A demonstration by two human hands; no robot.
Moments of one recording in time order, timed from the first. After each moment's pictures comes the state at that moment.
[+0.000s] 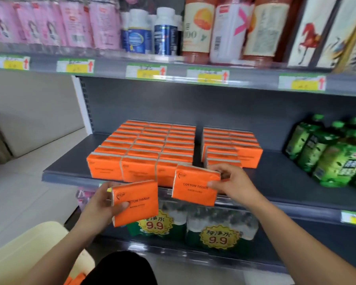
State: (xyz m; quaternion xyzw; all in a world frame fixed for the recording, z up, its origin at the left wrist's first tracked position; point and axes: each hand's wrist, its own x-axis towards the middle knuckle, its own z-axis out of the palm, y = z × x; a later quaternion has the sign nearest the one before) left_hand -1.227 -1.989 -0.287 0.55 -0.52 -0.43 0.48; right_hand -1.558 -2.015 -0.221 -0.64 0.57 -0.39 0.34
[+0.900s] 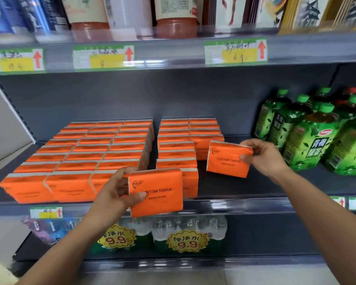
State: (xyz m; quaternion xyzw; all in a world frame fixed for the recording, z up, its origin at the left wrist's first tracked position) left_hand -1.406 -2.049 -0.250 0.49 -0.59 -0.49 0.43; right_hand -1.778 -2.087 -0.242 -0.52 0.66 -0.46 0.27
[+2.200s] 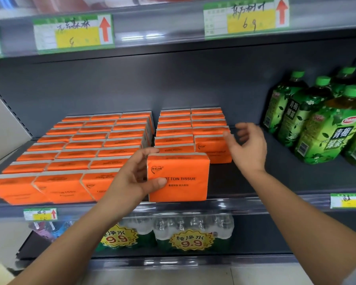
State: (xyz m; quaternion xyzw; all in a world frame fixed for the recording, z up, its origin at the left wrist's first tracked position) left_hand -1.451 -2.068 -0.229 0.43 -0.64 -0.49 0.41; right_hand -1.722 -2.125 -0.269 -0.48 0.66 -0.57 0.04
